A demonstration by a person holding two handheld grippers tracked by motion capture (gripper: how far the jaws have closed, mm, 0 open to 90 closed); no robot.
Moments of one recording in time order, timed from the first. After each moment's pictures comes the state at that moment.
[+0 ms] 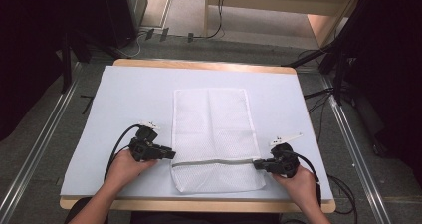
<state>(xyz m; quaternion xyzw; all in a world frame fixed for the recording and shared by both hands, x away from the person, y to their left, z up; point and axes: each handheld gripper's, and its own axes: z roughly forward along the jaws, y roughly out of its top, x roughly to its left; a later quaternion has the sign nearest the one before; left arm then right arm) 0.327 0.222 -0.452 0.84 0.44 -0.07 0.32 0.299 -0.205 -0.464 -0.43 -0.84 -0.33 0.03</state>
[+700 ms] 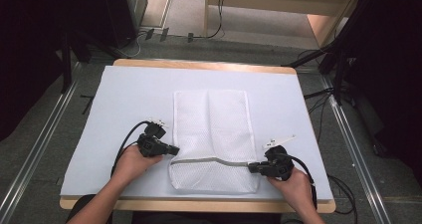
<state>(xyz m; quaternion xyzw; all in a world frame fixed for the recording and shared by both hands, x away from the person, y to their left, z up) 0.341 0.208 -0.453 0.85 0.43 -0.07 0.31 0.292 -0.190 -0.465 -0.41 -0.85 -0.33 0.05</state>
